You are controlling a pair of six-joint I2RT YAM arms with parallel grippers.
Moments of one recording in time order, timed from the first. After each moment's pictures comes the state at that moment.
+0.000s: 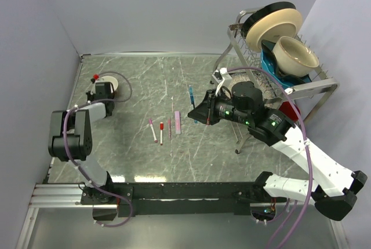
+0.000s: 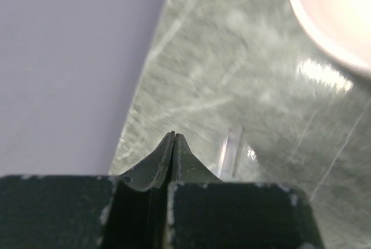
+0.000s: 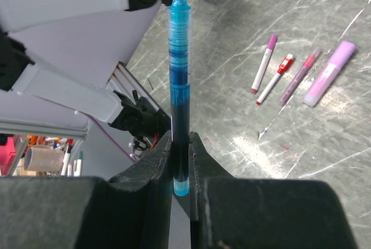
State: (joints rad) left arm 0.04 1.72 0.87 0.07 -0.77 0.17; right arm 0.80 1.04 1.22 -0.52 -0.22 0.61
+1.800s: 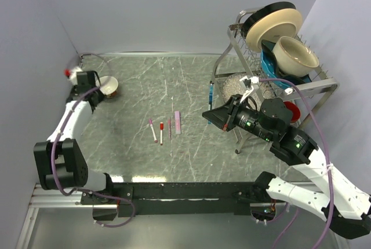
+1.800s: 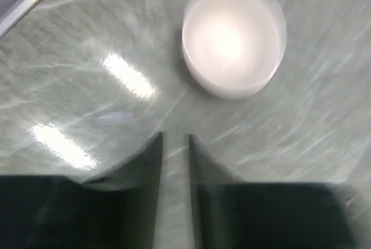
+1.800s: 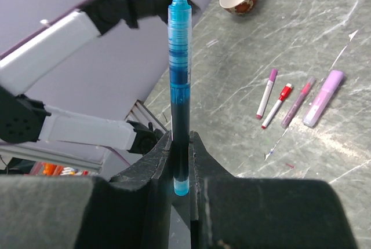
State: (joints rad) left arm 0.11 1.40 1.02 -0.37 -0.27 -0.54; right arm 0.80 0.78 1.09 -0.43 -0.11 0.68
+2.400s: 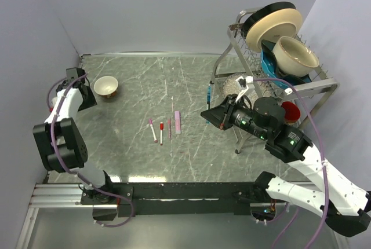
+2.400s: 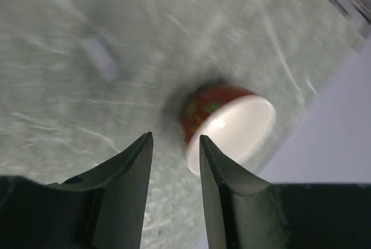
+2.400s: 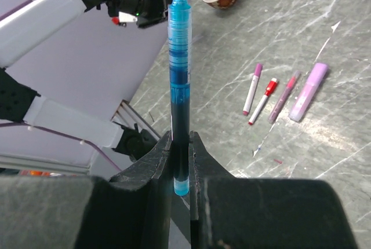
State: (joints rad) left arm 0.26 1.60 1.21 -0.67 -0.25 -1.79; right arm 0.80 0.82 1.07 -0.44 -0.07 0.67
